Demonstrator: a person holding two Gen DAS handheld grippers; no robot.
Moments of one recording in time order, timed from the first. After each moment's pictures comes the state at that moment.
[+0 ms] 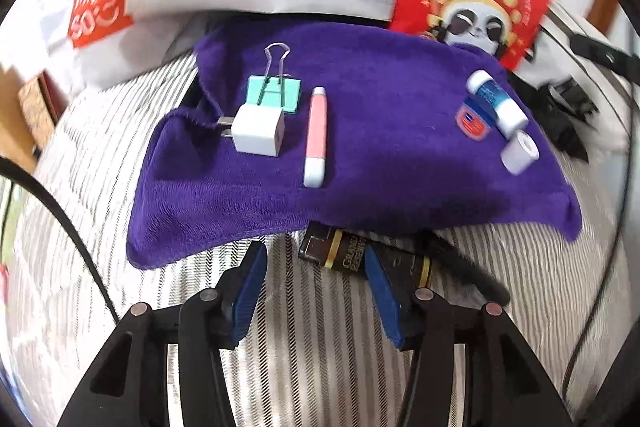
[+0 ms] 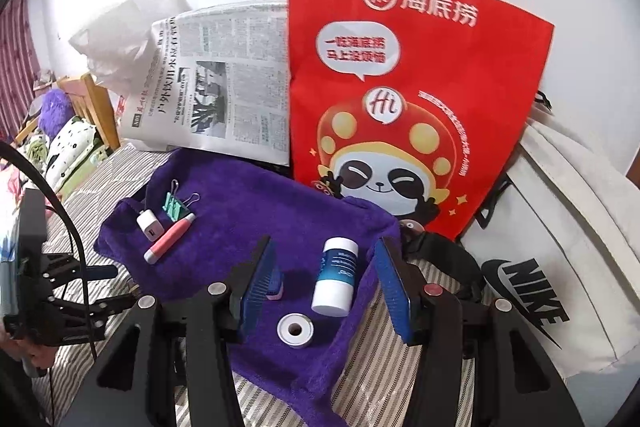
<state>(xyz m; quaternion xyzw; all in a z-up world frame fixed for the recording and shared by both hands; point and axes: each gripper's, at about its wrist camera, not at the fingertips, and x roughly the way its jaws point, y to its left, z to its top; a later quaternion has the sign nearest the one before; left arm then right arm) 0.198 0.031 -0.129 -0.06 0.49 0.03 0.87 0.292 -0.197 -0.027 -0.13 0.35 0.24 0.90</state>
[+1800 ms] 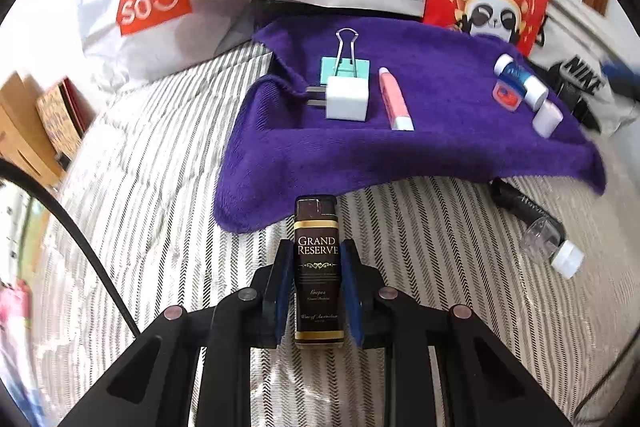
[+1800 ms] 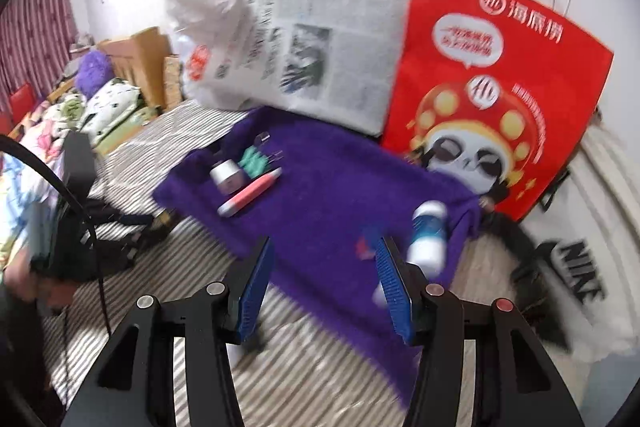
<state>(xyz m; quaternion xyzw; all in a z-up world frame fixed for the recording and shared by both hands) 0.154 0.088 -0.140 -0.02 0.48 0.03 0.88 0.211 -0.155 -0.049 -0.15 0.38 0.31 0.86</state>
